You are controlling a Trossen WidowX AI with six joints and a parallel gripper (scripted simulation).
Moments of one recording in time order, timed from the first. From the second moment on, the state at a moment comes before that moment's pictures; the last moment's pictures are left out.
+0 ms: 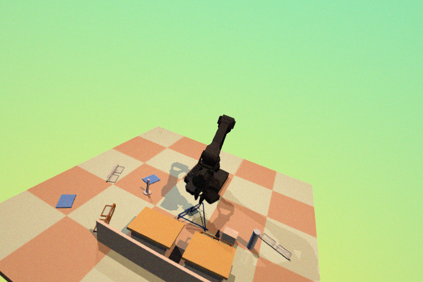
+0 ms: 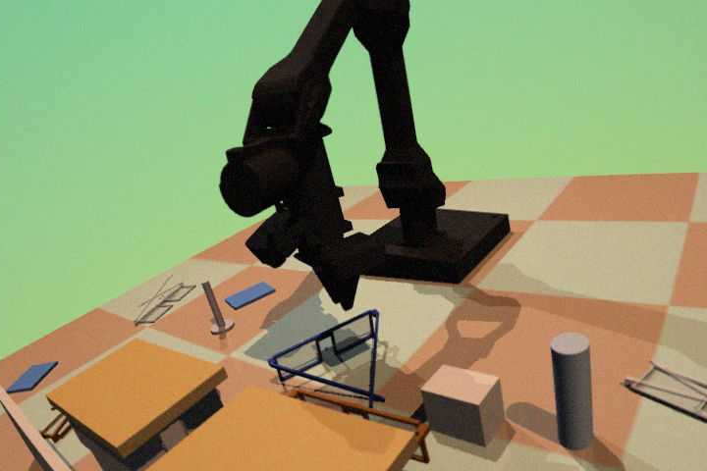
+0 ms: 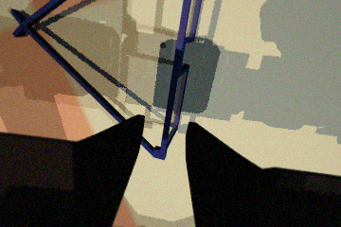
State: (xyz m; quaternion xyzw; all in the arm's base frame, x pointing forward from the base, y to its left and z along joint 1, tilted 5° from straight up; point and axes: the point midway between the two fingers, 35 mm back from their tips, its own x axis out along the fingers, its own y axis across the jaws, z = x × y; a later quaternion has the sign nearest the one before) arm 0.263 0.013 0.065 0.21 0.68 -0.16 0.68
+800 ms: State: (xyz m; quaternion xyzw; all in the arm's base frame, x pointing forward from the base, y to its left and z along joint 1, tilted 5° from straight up) arm 0.260 0.013 0.025 0.21 0.68 -0.15 0.68
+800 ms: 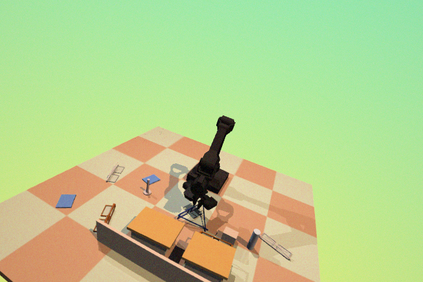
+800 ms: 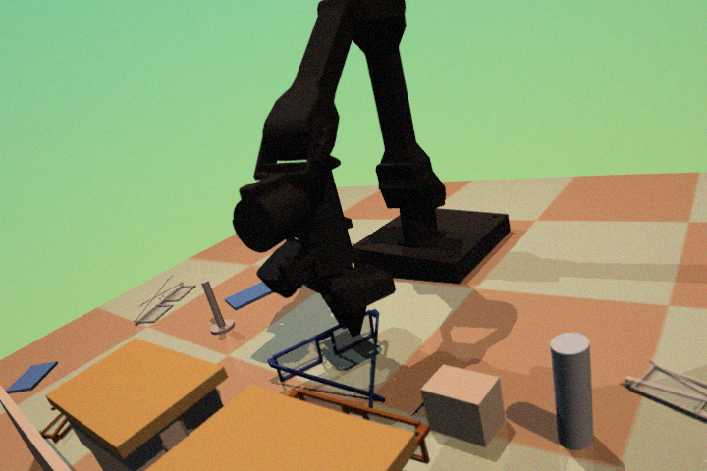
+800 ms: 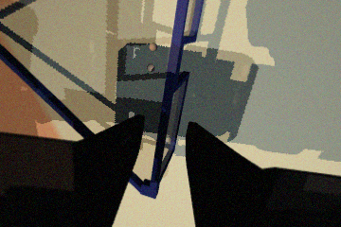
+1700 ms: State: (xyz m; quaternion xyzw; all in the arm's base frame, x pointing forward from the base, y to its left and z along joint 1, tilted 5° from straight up) arm 0.258 0.017 0.015 0.21 0.68 -0.15 0.68
